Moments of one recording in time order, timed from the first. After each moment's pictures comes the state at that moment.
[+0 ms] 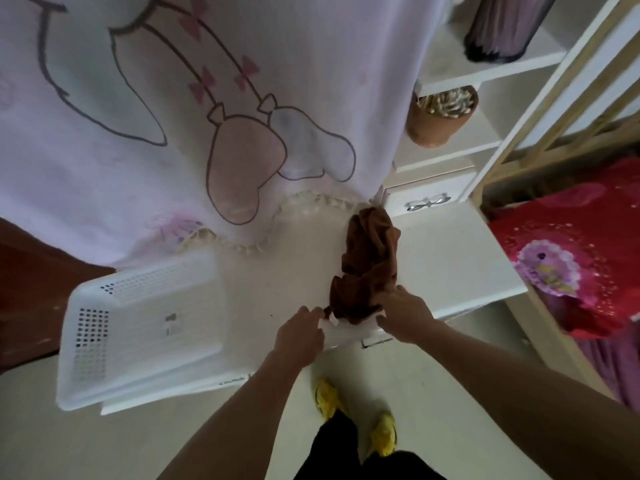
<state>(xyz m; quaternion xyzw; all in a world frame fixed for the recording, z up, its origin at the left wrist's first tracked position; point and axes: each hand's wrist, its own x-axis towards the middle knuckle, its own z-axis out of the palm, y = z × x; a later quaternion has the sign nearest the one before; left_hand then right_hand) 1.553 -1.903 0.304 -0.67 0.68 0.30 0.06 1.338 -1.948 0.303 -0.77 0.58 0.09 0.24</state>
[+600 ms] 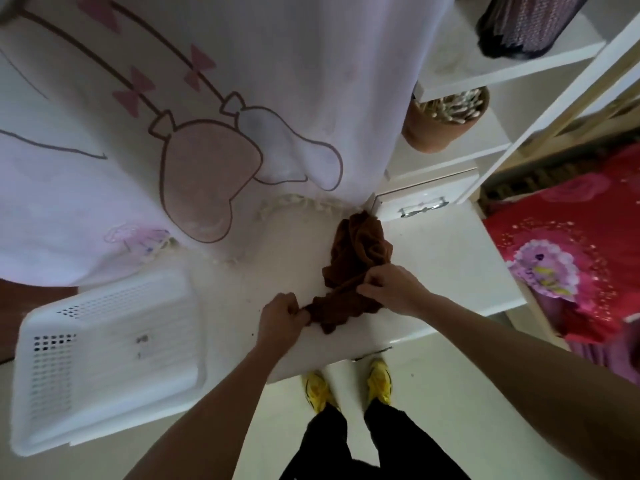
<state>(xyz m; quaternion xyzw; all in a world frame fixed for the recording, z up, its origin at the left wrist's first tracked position) 1.560 -1.980 0.279 -0.74 0.54 0.38 -0.12 1.329 -2.043 0.315 -0.68 0.60 0.03 0.41</state>
